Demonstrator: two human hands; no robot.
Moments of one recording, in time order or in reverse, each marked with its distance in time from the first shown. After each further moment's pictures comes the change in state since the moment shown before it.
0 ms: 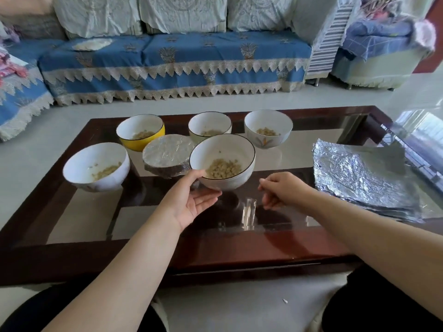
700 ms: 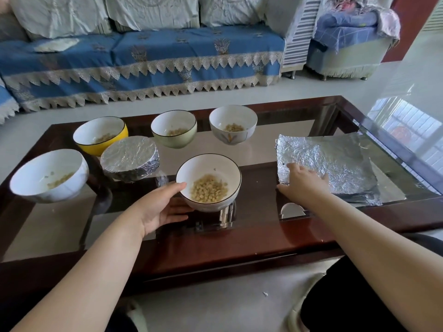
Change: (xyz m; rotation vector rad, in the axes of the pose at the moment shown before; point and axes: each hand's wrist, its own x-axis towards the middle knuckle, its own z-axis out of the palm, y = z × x) left_hand 0.023 -0.020 0.014 0.509 -0.106 -0.060; right_hand 0.001 0.074 -0.091 -0.948 0.409 0.128
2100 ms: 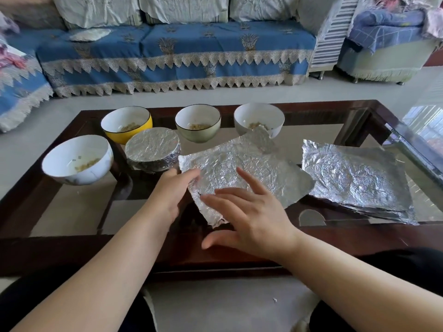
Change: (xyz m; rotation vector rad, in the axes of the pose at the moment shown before) left_hand -0.006 0.013 0.010 -0.014 0.449 0.185; right_hand -0.091 -0.112 0.006 0.264 0.796 -1.202
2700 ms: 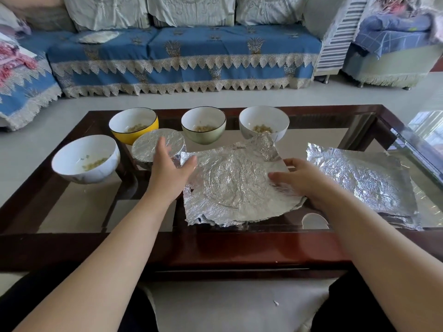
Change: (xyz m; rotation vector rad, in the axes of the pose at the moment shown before) left_hand 0.009 0.012 -0.020 0.374 0.112 0.464; right_hand 0.003 0.099 -0.023 0.664 -0.342 1.402
